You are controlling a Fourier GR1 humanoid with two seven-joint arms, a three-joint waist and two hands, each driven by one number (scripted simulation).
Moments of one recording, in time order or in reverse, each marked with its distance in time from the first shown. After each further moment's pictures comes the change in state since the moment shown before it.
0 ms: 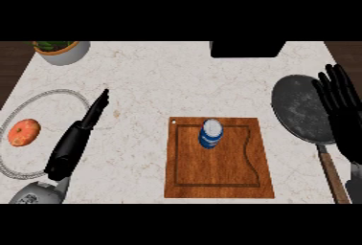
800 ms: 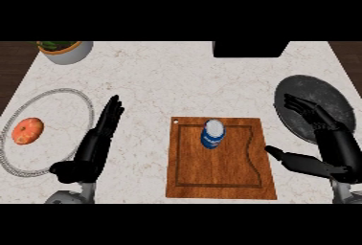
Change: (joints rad) left arm 0.061 -0.230 0.040 0.017 0.109 0.035 -0.038; right arm 0.086 0.034 0.098 -0.032 0.267 -0.028 -0.100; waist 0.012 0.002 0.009
